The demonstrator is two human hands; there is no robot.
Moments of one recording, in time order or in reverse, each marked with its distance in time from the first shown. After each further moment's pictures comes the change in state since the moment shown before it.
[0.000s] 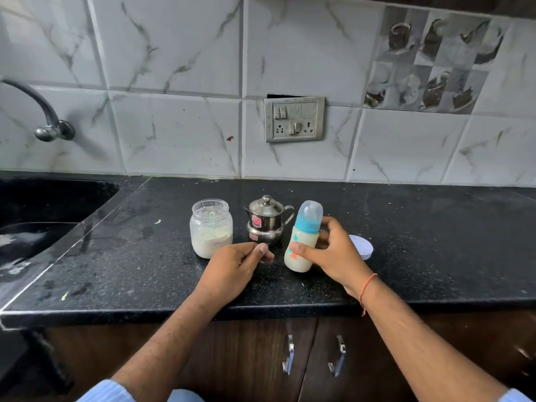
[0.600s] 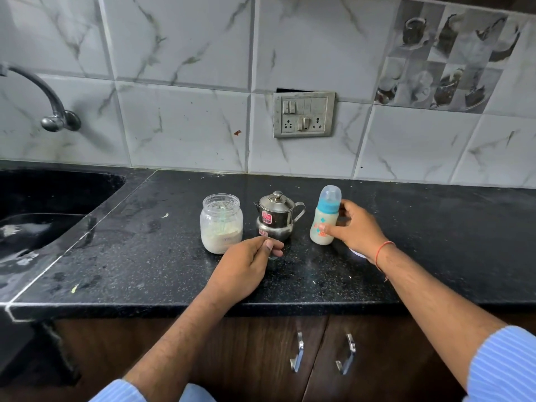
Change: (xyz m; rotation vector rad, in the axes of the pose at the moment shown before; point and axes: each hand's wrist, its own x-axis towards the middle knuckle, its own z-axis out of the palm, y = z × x) left_hand -0.006 0.010 0.000 0.078 0.018 0.007; right_hand 0.058 0.002 -0.037 -0.448 0.084 -0.013
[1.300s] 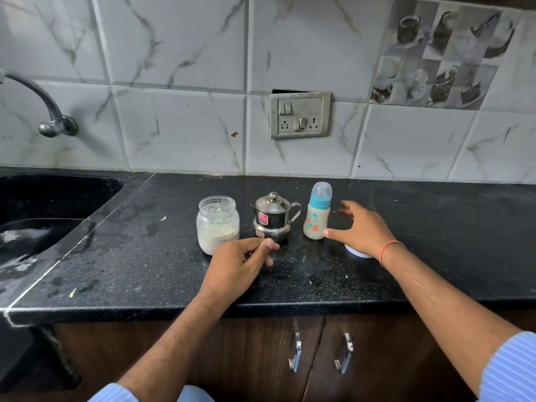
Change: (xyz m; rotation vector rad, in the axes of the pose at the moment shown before) left_hand -0.006 0.007 -0.005 -0.114 0.078 0.003; right_hand -0.009 -0.004 -0.022 -0.325 -0.040 0.036
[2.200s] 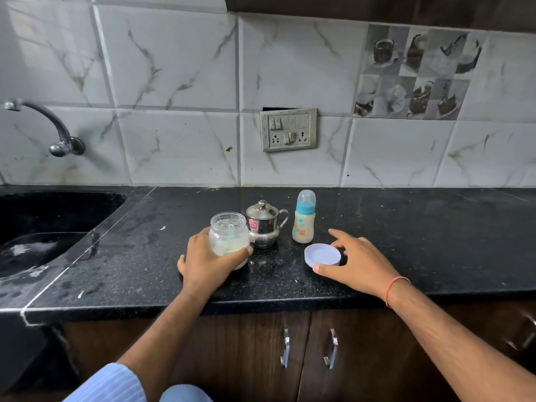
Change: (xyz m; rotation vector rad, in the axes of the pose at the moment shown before) left_hand 0.006 -0.007 -0.022 0.255 0.326 -0.224; right_hand -0.087 0.004 -0.017 -0.091 -0.101 -0.034
